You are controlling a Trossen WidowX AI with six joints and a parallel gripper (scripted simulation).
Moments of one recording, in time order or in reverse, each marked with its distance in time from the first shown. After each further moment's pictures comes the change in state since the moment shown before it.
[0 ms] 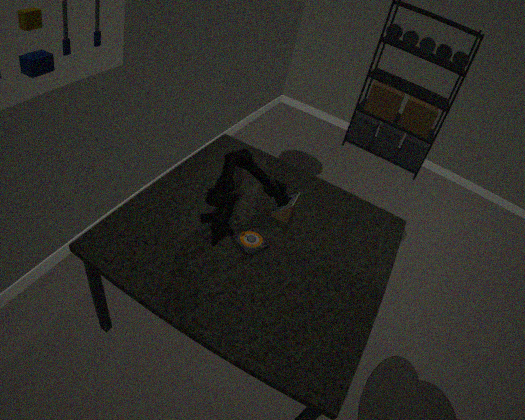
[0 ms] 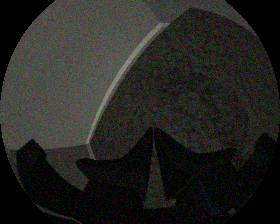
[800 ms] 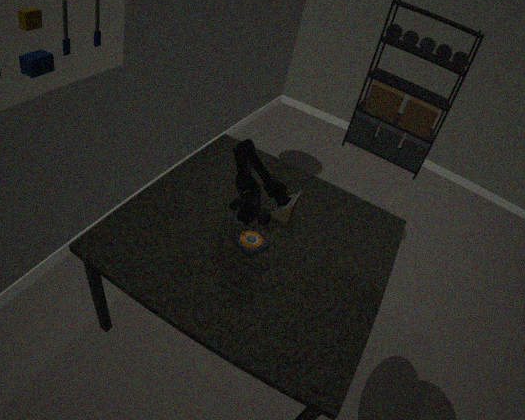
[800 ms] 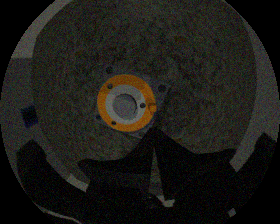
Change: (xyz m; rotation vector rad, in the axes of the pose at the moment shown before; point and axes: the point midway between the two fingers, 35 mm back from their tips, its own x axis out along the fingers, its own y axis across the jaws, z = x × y) arm -0.092 -0.159 -0.182 -0.800 0.564 -0.391
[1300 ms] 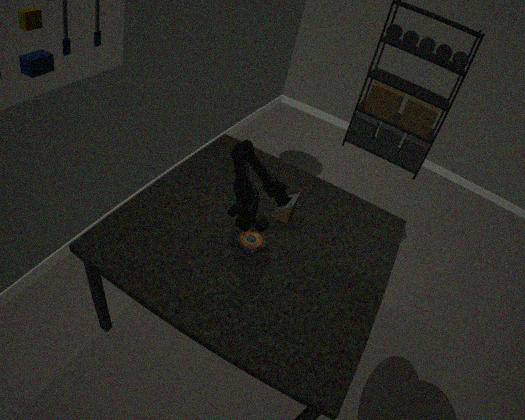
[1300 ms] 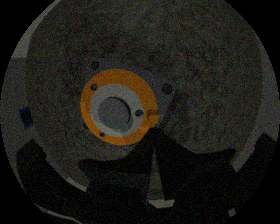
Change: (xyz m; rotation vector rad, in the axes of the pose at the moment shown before) arm 0.041 -0.003 -0.001 -0.002 0.005 -0.005
